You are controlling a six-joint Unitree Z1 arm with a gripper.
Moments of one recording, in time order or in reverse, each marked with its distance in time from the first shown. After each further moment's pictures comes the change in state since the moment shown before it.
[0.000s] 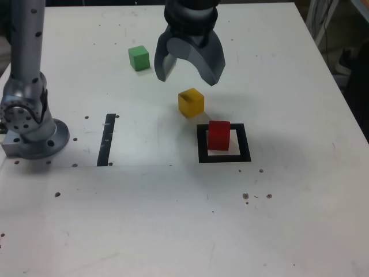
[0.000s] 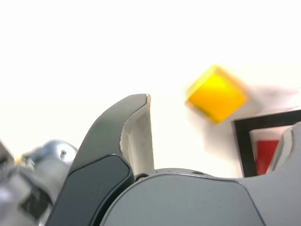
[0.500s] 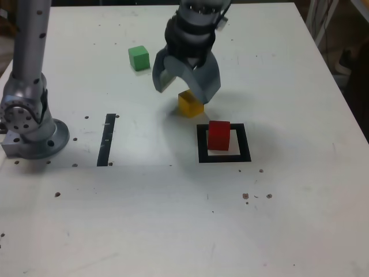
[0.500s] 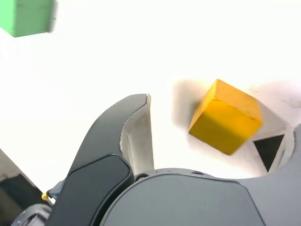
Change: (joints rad) arm 0.000 0.044 0.151 -0.170 0.048 0.162
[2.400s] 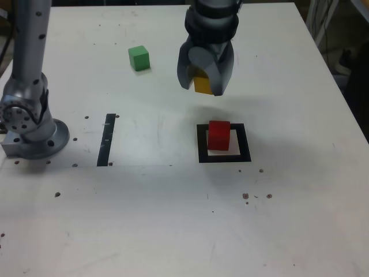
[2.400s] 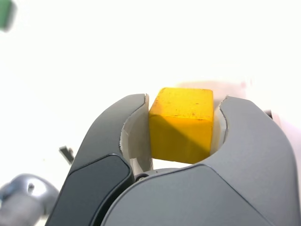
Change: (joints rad) arm -0.047 -0.004 -0.214 0.100 -0.080 -0.189
